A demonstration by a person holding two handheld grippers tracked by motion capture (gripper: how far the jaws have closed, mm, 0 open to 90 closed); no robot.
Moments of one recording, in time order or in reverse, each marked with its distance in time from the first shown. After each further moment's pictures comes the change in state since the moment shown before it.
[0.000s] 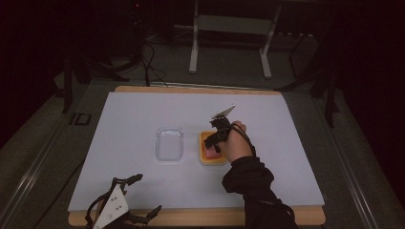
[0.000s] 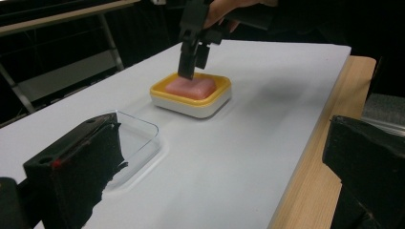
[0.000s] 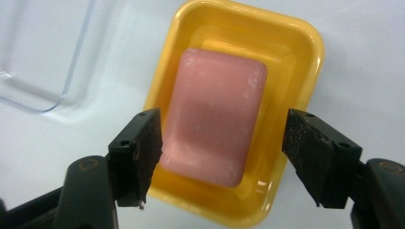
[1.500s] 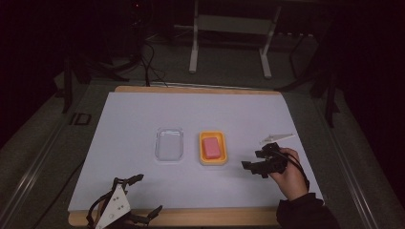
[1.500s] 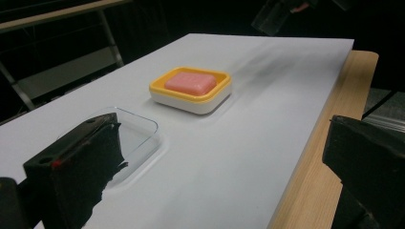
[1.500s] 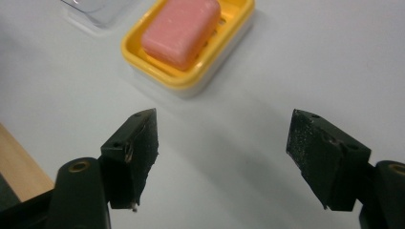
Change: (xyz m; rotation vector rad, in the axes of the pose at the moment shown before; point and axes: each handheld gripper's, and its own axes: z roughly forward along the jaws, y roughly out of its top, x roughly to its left) left arm -0.001 -0.001 0.003 0.016 0.002 0.006; right arm -0.092 -0.127 -0.062 -0.335 0.156 -0.246
